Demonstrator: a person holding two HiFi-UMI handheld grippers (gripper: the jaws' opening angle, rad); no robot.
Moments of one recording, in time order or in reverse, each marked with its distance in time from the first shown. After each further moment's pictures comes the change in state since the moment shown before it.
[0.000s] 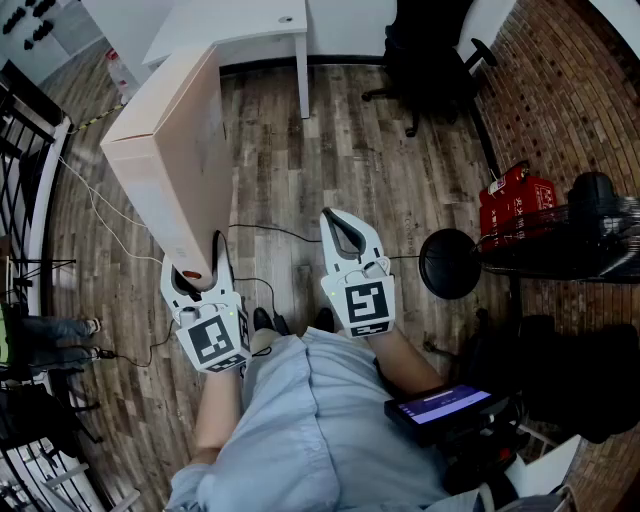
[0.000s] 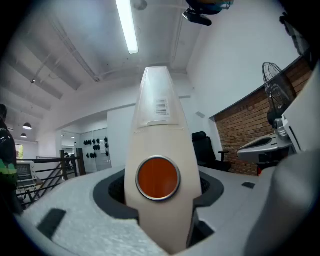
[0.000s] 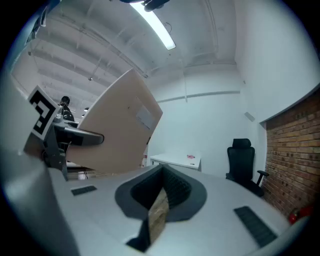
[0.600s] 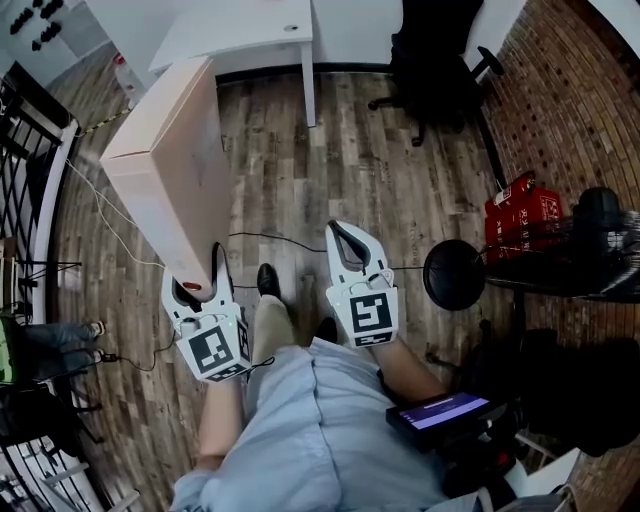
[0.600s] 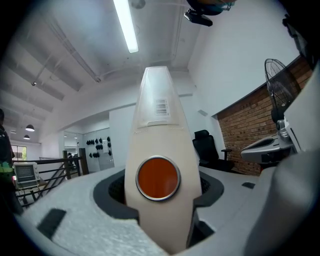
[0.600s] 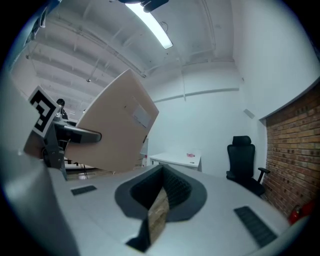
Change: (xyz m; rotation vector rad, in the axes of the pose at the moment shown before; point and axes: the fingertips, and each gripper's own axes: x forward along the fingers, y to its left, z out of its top) left arm 0.010 -0.003 0.001 0.002 0.017 0.023; right arm 0.005 -0.021 -0.008 0.010 -0.002 -0.002
